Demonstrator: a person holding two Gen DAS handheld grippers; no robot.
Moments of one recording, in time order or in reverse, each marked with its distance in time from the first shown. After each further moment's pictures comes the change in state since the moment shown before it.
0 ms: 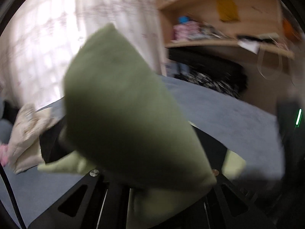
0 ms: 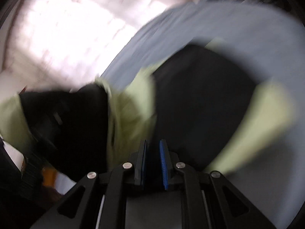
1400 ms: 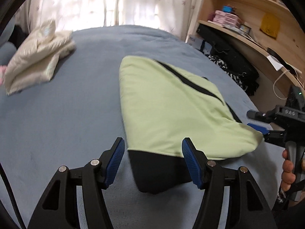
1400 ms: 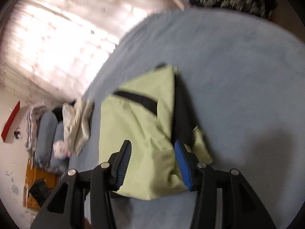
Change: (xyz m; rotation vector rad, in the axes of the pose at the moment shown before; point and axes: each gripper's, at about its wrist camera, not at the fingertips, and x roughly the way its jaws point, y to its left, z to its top) left arm -0.019 0.110 -0.076 -0.442 0.288 -0.049; right arm -0.006 -0.036 0.055 0.052 0.206 -0.010
